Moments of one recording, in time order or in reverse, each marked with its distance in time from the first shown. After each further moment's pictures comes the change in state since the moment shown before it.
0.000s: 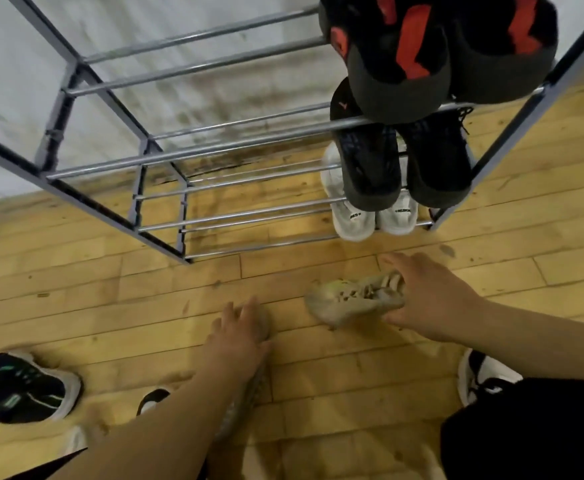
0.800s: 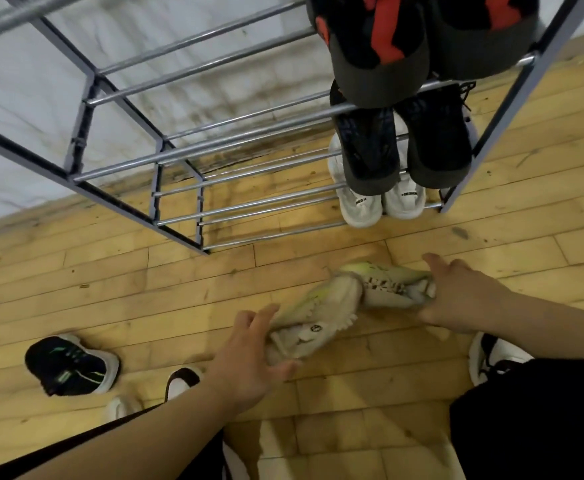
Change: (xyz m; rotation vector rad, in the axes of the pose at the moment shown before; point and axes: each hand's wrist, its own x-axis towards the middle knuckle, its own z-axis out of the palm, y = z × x) left_hand -0.088 0.026 -0.025 -0.099 0.040 0.183; right_hand -0.010 0.042 0.013 0.020 -0.239 0.186
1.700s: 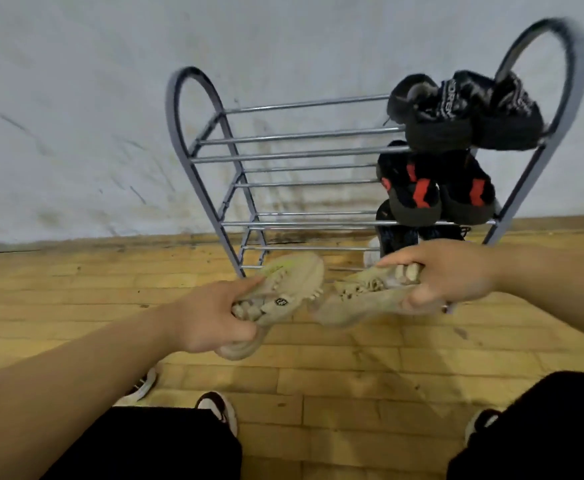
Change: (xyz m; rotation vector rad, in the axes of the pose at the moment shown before) left_hand -0.129 0.025 -0.210 -0.051 0.003 0.051; right_hand -0.187 -0.115 -0.158 -0.182 0.098 -0.599
